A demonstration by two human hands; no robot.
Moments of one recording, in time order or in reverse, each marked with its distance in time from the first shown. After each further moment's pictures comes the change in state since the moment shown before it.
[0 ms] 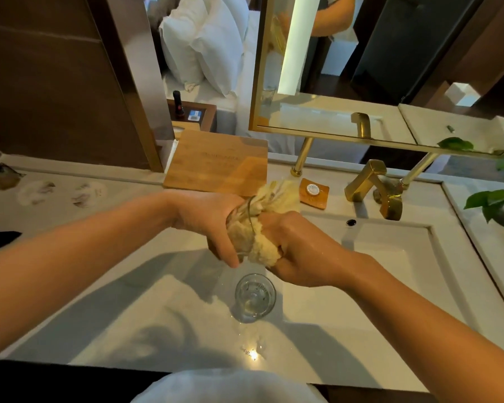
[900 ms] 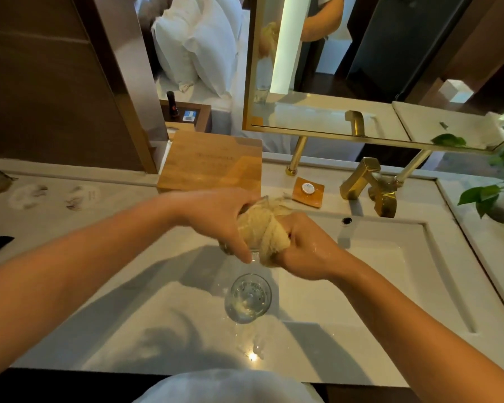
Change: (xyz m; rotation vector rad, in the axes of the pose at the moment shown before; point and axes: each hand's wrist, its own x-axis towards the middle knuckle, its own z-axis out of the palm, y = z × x) left_hand 0.017 0.011 0.005 0.358 0.166 0.002; right_hand -0.010 -0.001 -0.001 0.357 0.089 0.380
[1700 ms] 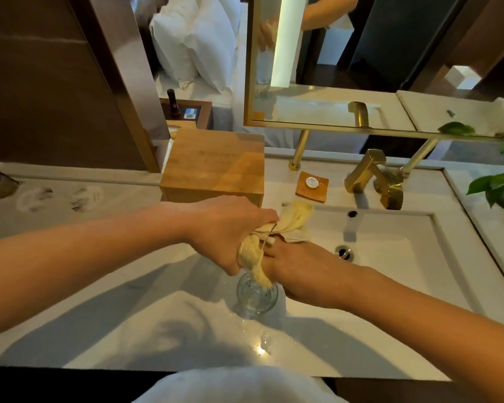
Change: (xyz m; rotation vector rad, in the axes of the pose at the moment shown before) left_hand 0.002 0.001 0.017 0.559 0.037 0.261; right_hand -0.015 0.028 0.021 -0.936 -0.303 -0.380
